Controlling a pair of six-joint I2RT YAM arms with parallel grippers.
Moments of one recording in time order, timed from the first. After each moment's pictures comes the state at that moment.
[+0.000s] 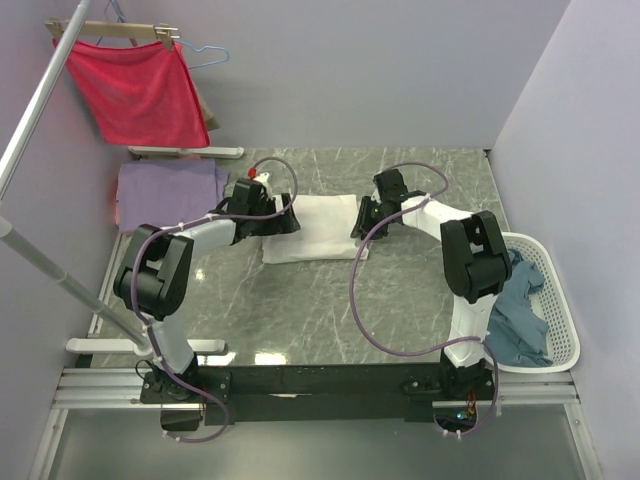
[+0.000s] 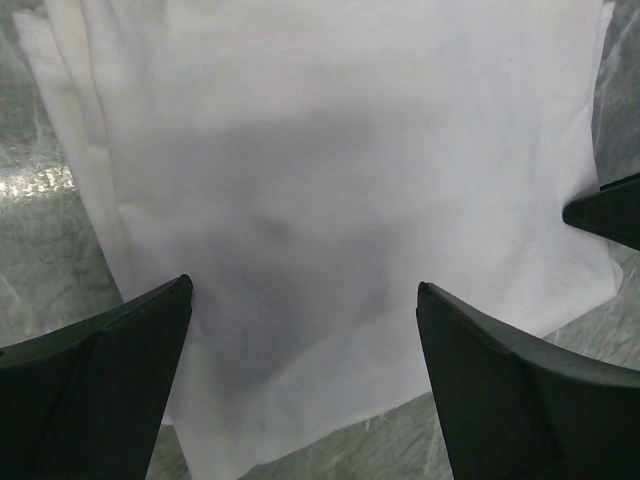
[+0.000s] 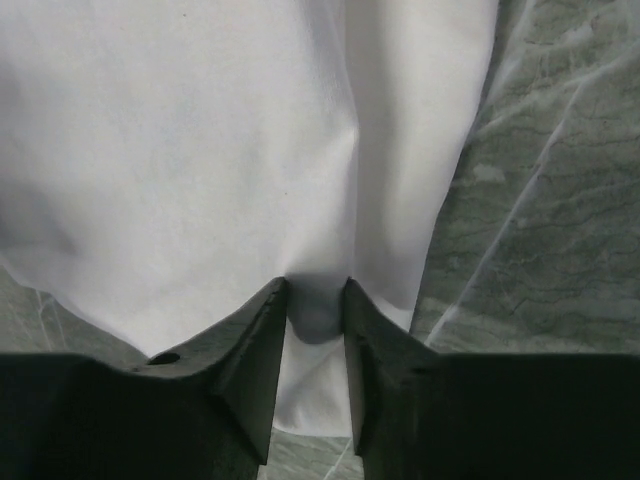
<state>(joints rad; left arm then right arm) -0.36 1.81 1.08 0.02 0.21 -0.43 0.31 1.95 1.30 -0.37 -0.26 0.52</state>
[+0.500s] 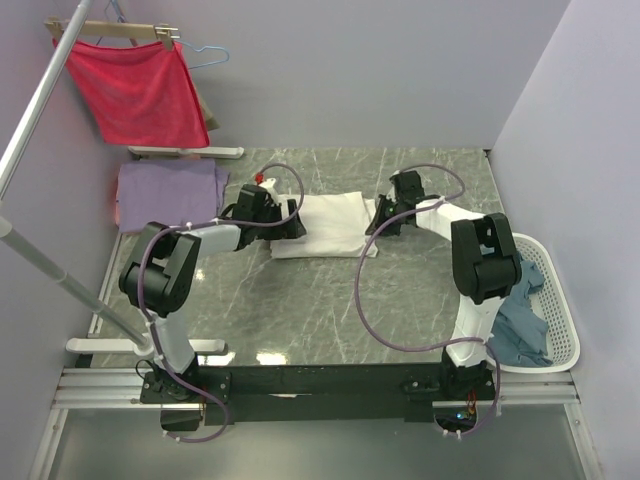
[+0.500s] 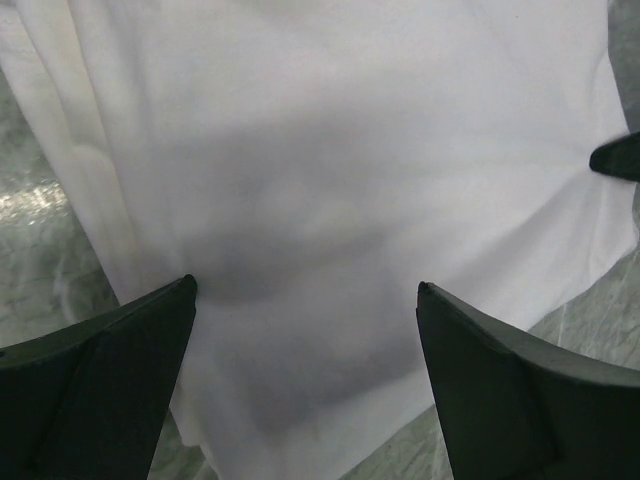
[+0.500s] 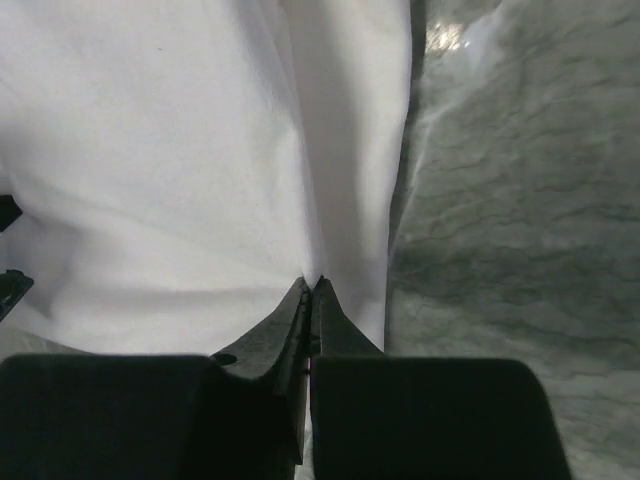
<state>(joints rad) -0.38 1.85 1.03 0.12 0.23 -0.41 0.22 1.93 1.22 -0.28 -0.30 0.51</state>
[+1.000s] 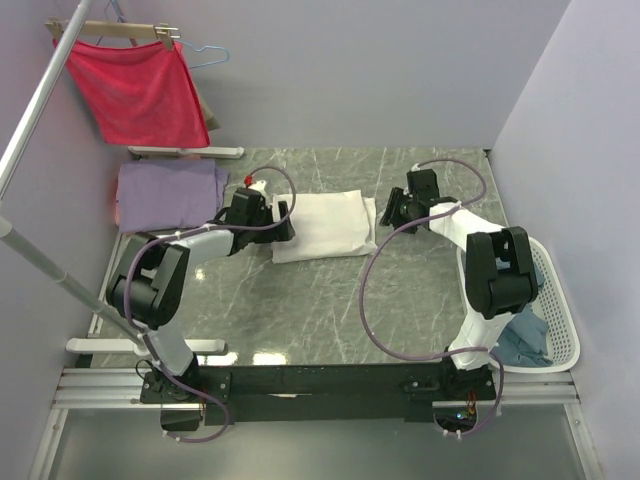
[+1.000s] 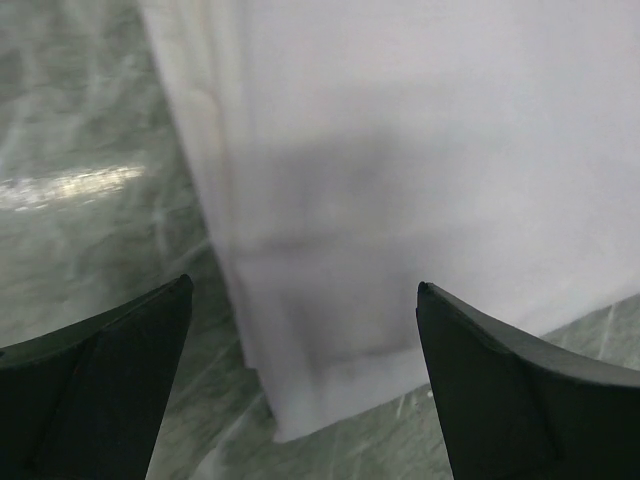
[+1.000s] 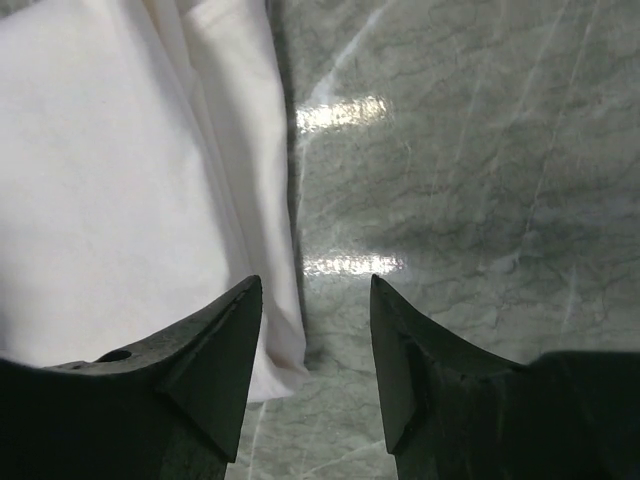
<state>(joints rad) -0.38 1.77 0.97 0.10 0.14 -0.41 0.17 1.79 1.14 -0.26 -0.11 0.46</state>
